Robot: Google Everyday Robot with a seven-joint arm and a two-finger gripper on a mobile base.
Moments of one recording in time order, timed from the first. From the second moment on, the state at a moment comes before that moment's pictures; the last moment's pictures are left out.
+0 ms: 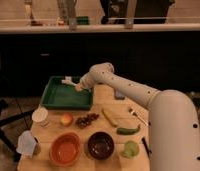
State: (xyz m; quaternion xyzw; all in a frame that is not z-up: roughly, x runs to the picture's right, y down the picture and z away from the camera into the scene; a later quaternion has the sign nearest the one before) arm -0.121 -0.014 0.895 -0.27 -0.20 0.44 0.83
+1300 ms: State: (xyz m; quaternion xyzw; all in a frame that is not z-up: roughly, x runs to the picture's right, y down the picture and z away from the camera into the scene) arm -0.127 0.007 0.924 -0.29 -0.15 0.47 0.82
